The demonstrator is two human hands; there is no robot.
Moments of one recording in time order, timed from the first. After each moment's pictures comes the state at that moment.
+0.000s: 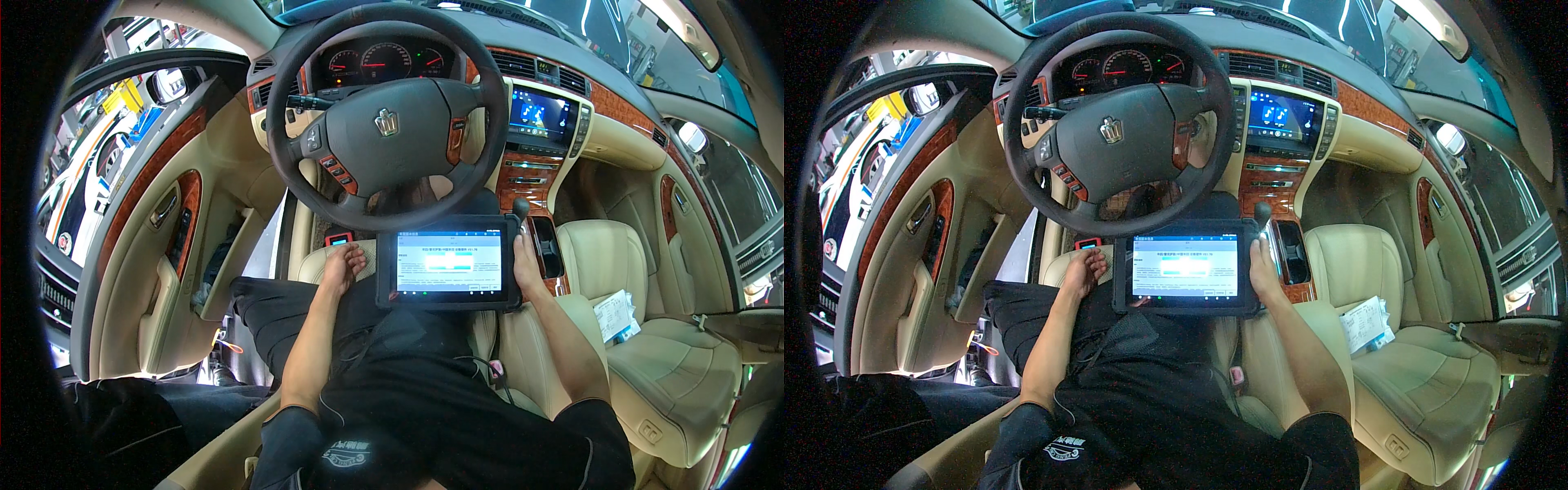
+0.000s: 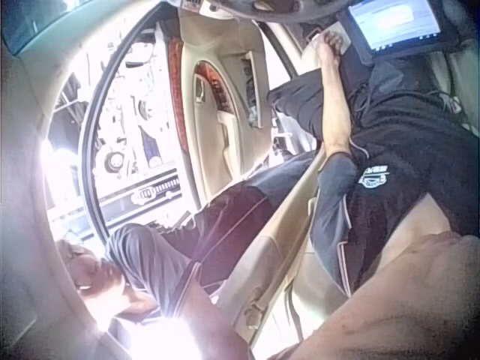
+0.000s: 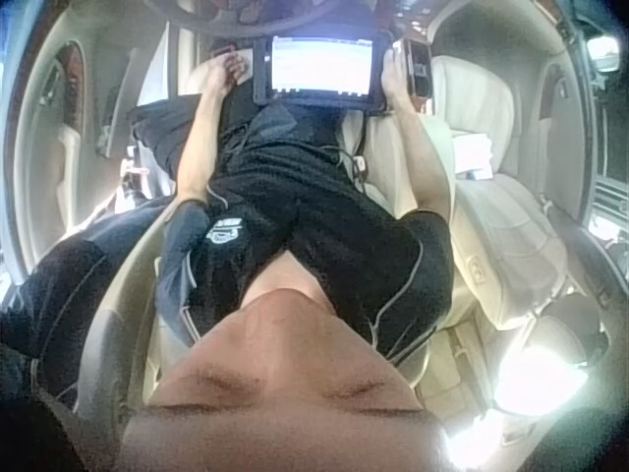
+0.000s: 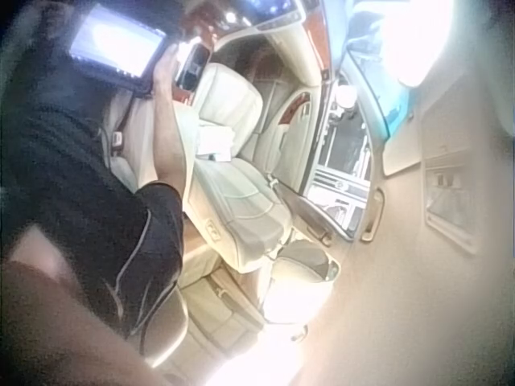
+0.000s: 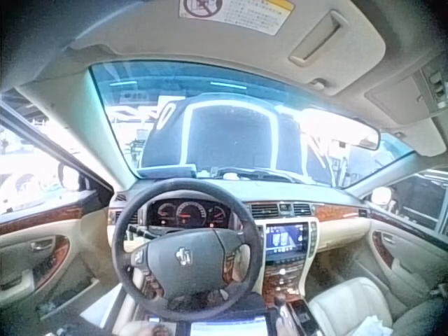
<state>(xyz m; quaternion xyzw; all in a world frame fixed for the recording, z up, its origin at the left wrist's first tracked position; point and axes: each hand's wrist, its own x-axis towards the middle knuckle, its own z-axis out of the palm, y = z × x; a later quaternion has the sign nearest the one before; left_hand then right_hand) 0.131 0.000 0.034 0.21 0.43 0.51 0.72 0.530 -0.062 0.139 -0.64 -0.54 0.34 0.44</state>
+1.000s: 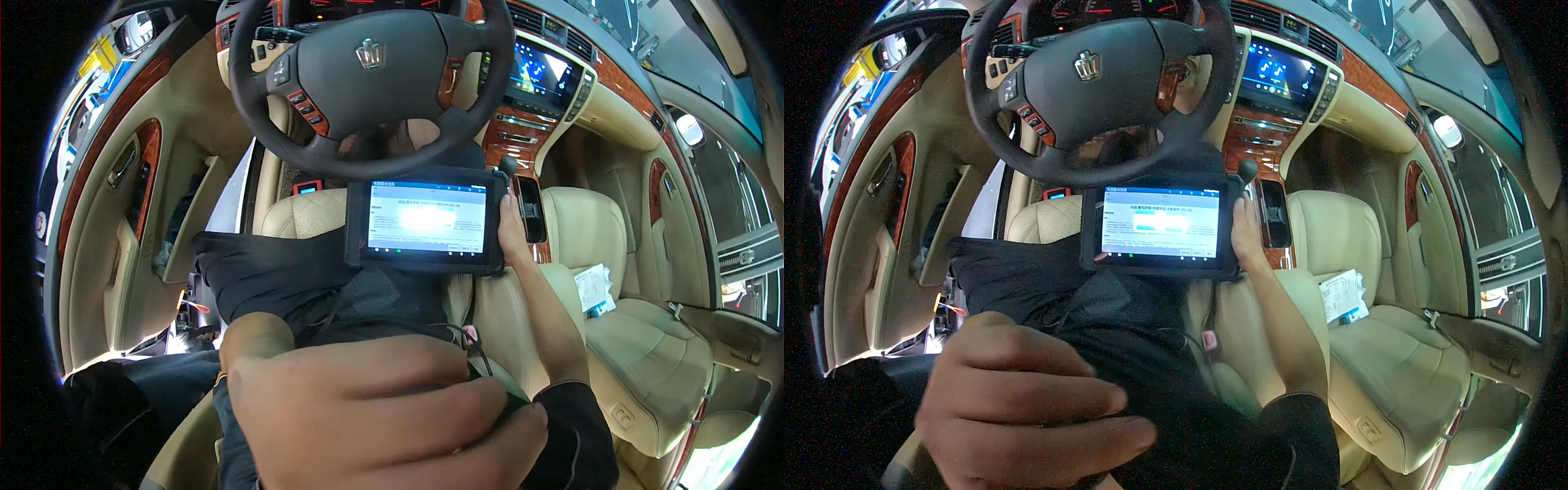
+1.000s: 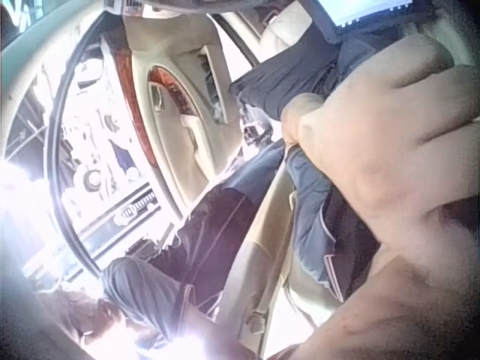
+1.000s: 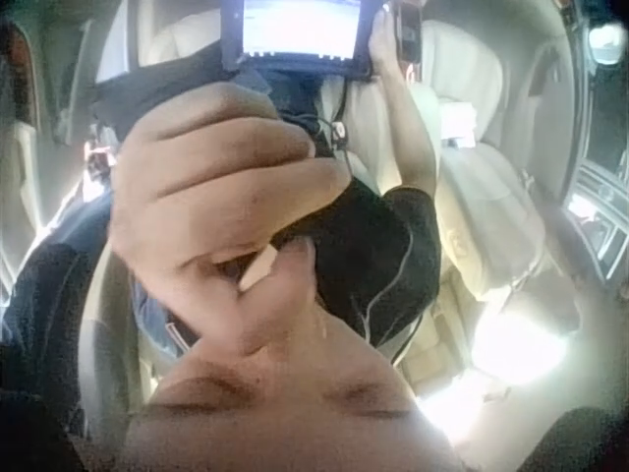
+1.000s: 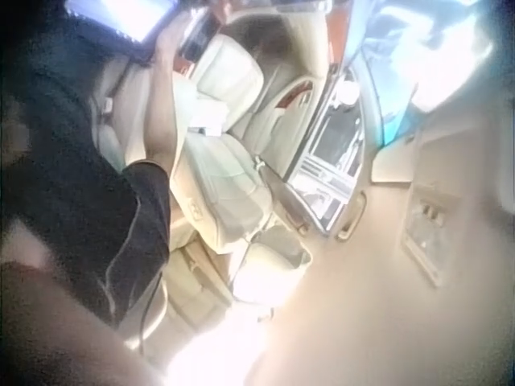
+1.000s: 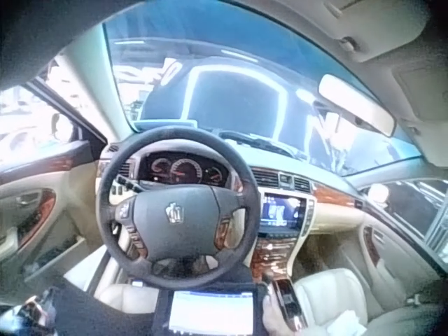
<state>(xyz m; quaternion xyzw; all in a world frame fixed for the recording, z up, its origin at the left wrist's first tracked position) 0.235 -0.173 0.395 0.73 -0.02 0.67 0.13 0.513 -0.067 0.156 -0.63 -0.51 0.37 0.45</state>
